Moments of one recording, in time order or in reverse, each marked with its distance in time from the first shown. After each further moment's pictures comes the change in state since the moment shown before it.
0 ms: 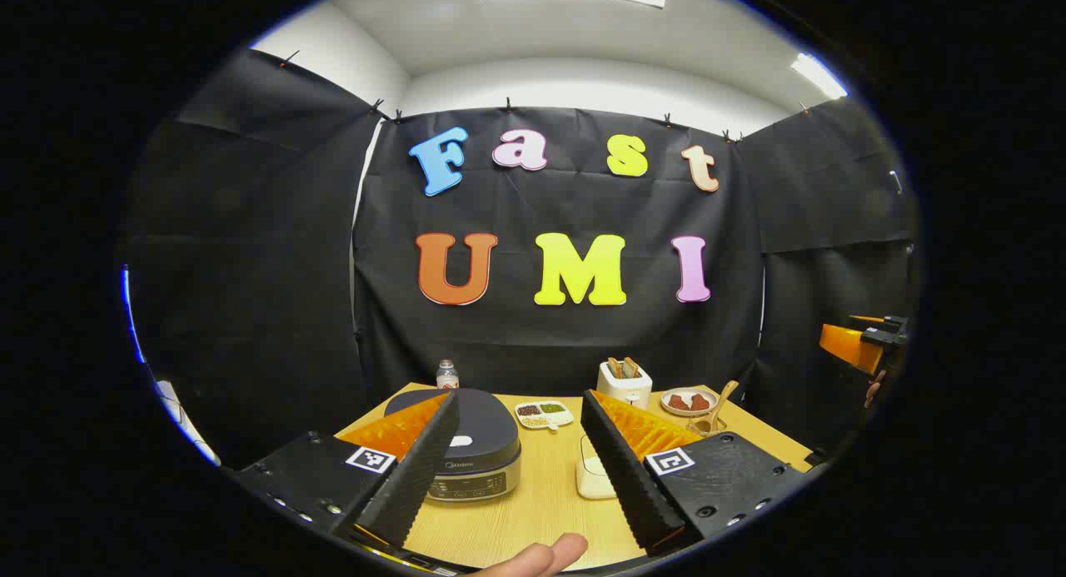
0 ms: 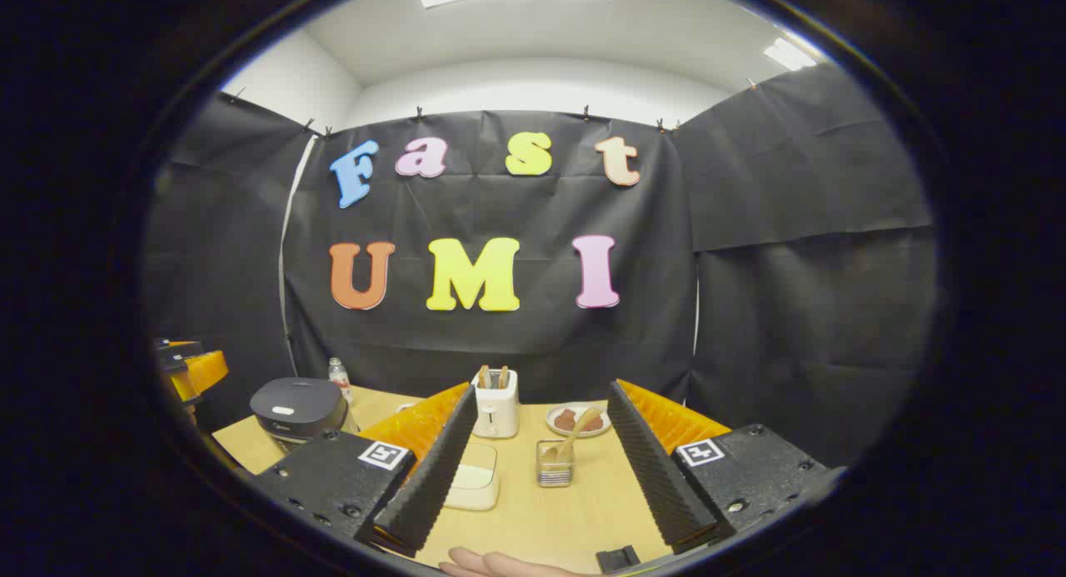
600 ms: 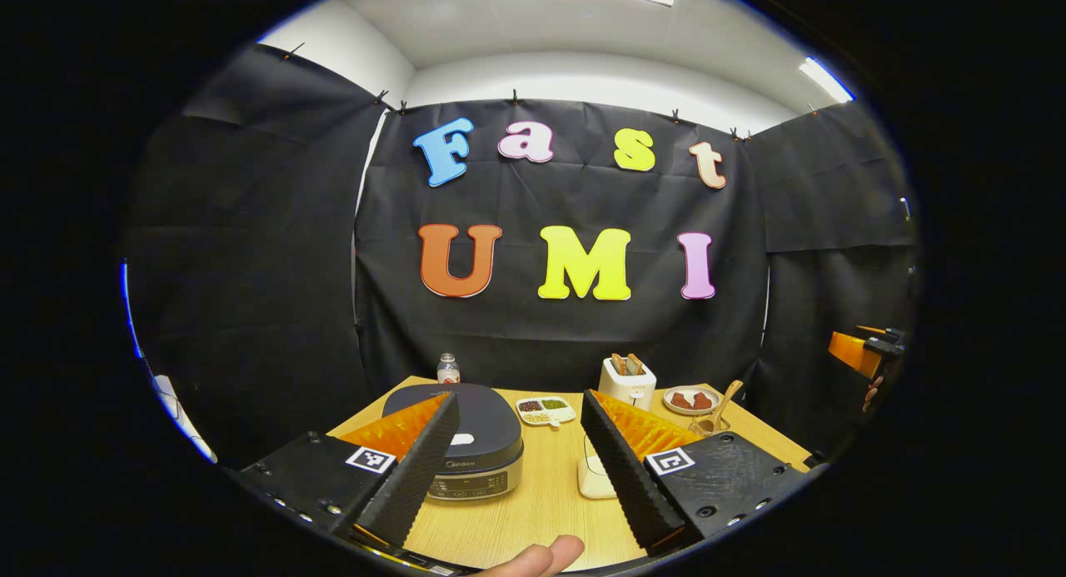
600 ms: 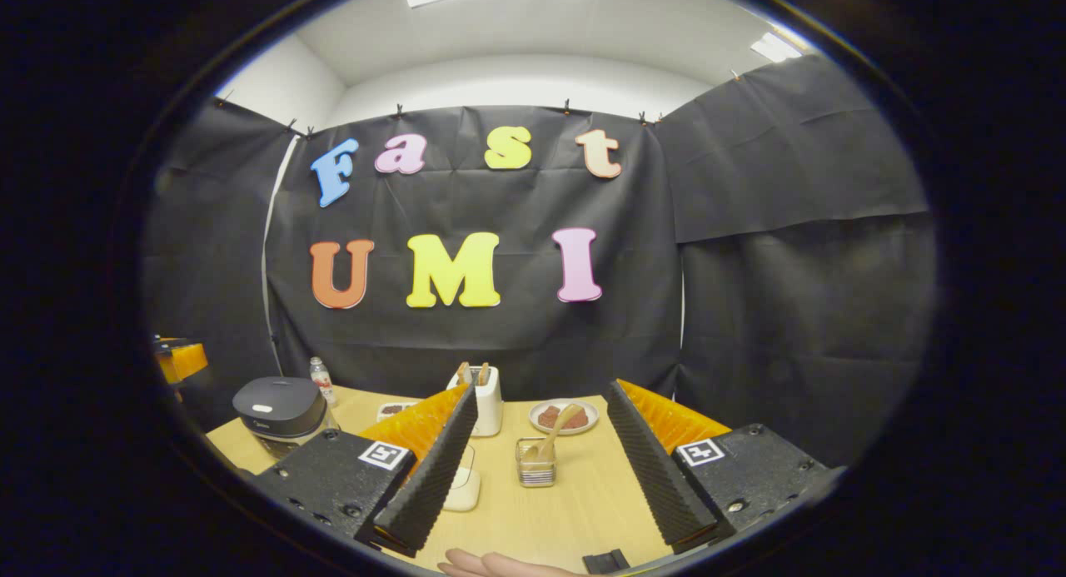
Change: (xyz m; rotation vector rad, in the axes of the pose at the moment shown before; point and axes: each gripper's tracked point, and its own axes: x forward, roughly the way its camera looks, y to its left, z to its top) left arm 0.014 0.013 -0.010 -0.033 0.036 0.022; right arm 0.014 -0.030 -0.010 0.024 -0.004 -0.034
